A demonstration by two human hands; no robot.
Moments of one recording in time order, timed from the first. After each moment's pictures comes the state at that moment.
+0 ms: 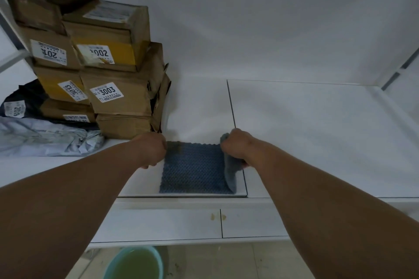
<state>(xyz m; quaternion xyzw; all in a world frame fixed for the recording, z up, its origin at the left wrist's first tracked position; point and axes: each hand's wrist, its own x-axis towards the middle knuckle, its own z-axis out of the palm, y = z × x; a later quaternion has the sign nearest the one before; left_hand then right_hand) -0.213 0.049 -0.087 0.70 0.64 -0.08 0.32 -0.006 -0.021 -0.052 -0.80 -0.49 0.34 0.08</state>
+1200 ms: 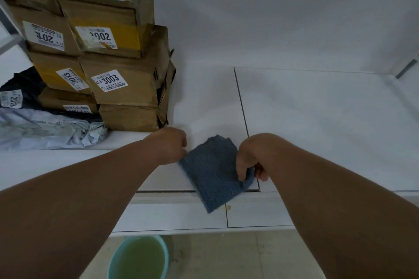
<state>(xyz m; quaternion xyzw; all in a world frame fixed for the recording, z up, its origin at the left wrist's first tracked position) -0.201 0.045 -0.103 0.82 0.52 -0.10 0.22 -0.002 -0.005 -0.083 -0.73 -0.49 0.38 -0.28</state>
